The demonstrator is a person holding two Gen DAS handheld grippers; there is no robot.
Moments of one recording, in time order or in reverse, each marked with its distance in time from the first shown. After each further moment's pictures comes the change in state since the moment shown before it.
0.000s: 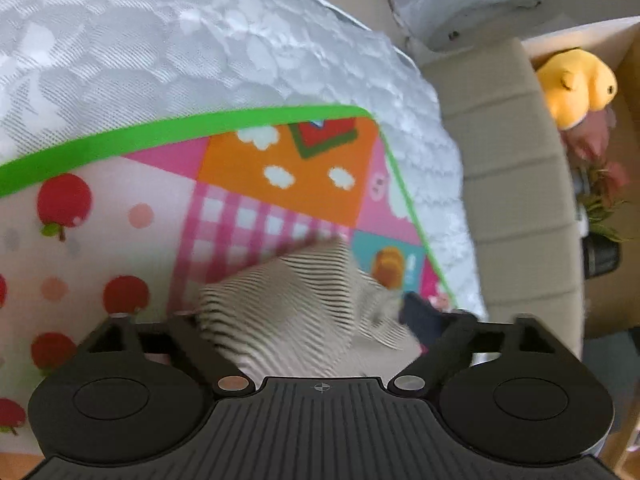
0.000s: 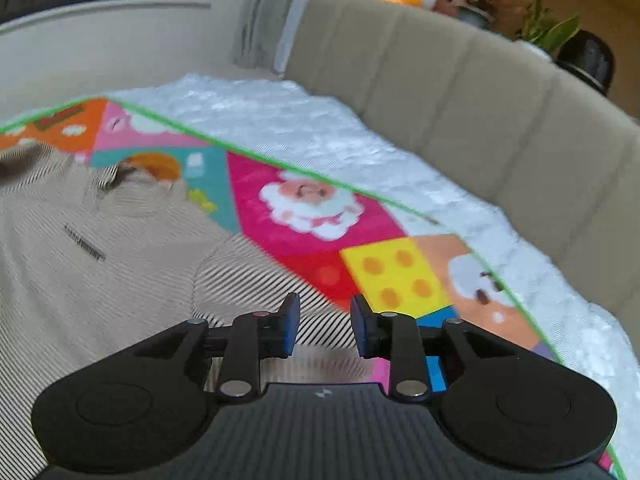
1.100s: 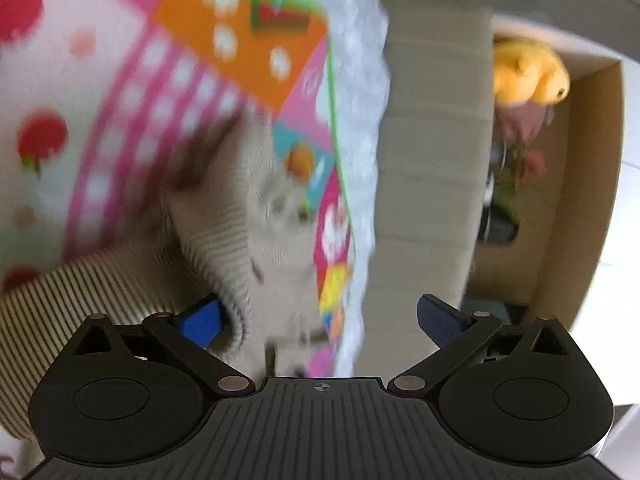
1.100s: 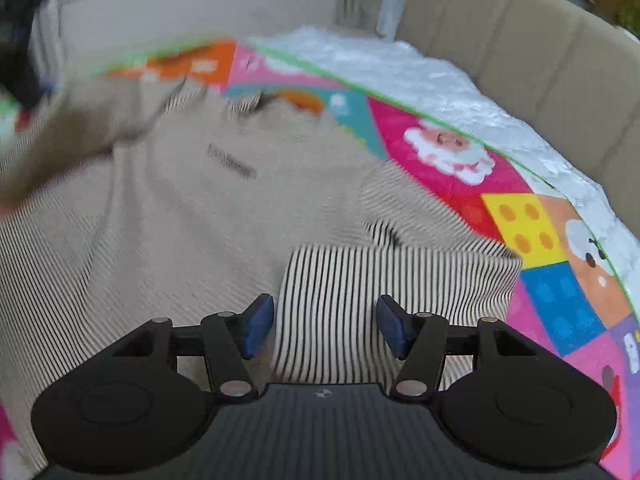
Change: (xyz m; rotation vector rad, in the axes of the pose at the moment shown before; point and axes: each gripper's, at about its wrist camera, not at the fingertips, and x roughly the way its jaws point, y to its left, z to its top) left arm -0.006 0.016 -0.020 -0.169 0.130 -0.309; right arm -0.022 0.069 -0.036 -0.148 0.124 0.227
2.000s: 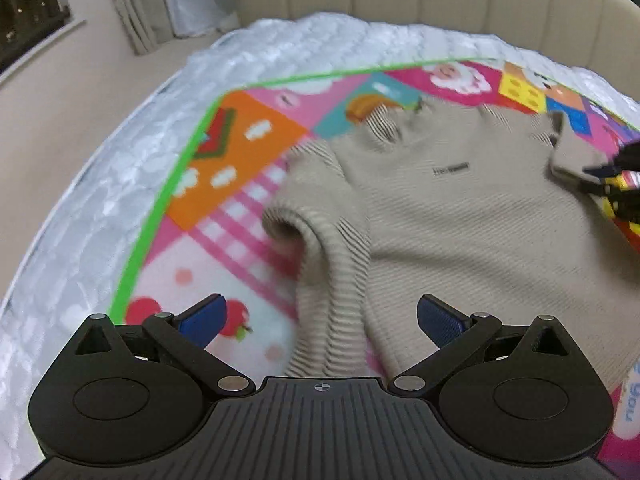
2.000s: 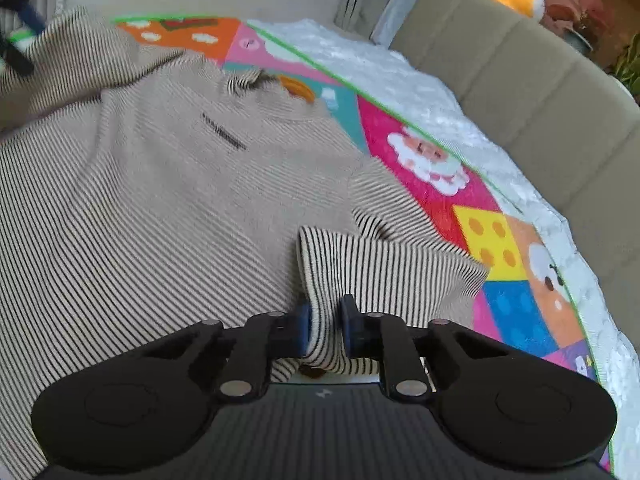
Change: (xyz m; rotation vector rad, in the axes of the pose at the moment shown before) left arm 0.013 -0.038 -0.104 1.293 0.069 0.773; right arm -0.013 0.010 -0.005 -0.072 -0.030 -0.103
